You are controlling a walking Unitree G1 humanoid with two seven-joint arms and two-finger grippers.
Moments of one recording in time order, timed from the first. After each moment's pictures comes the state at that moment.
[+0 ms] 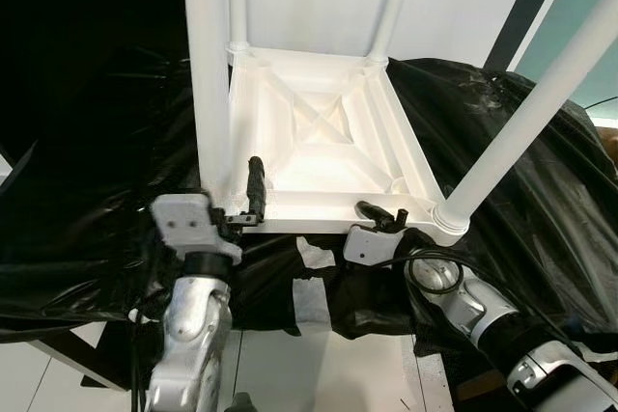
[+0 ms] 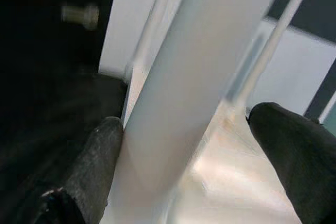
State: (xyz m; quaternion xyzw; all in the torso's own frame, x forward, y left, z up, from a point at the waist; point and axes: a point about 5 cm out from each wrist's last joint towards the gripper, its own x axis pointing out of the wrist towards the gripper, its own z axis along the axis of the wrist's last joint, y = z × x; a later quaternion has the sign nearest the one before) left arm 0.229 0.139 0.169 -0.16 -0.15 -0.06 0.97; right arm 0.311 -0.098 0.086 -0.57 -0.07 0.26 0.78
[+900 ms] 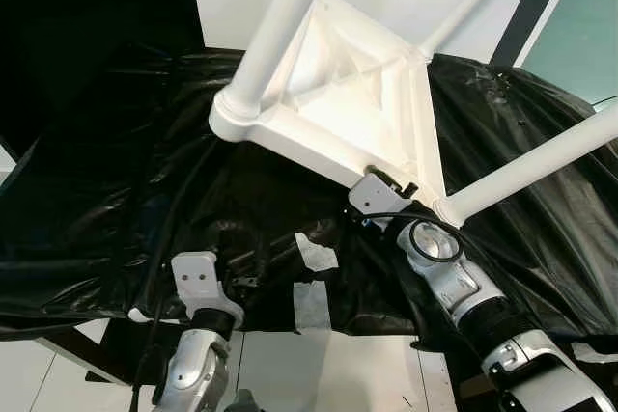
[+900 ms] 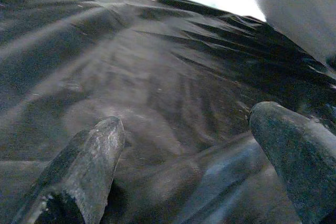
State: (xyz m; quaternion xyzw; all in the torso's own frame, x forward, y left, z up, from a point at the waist) left arm 0.219 0.135 0.096 -0.11 -0.03 -0.09 0.99; right arm 0.331 -0.092 0.139 -0.37 -0.11 0.18 0.90
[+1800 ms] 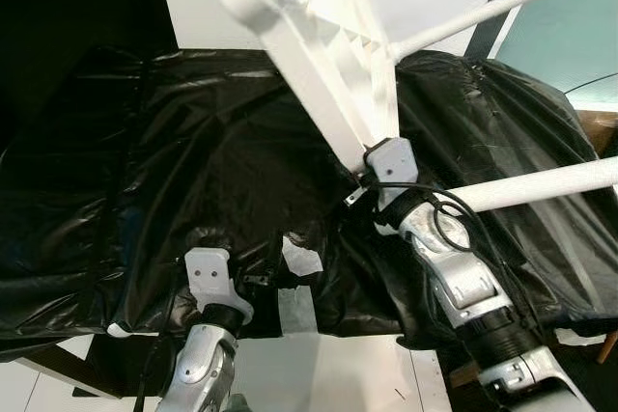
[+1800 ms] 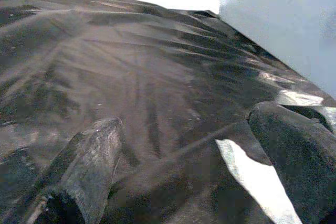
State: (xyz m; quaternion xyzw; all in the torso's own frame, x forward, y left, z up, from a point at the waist) left arm 0.221 0.127 0.100 -0.11 -0.04 -0.12 0.99; right arm 0.304 -0.081 0.185 -0.10 -0.17 0.29 0.94
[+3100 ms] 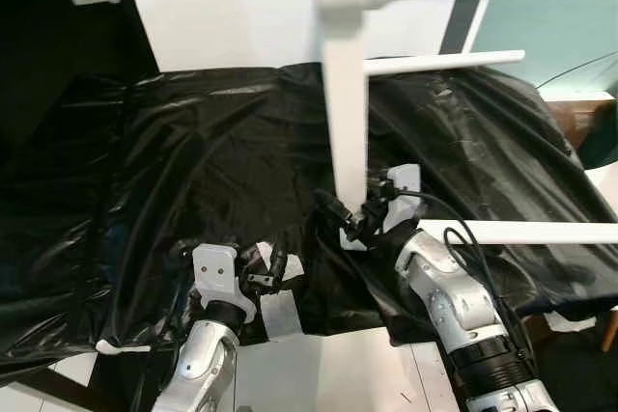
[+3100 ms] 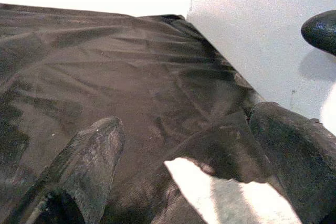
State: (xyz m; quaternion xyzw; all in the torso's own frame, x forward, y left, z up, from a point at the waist) left arm 0.226 0.126 0.101 -0.08 -0.04 -0.14 0.99; right arm 0.296 -0.081 0.143 0.08 -0.03 0.32 0.94
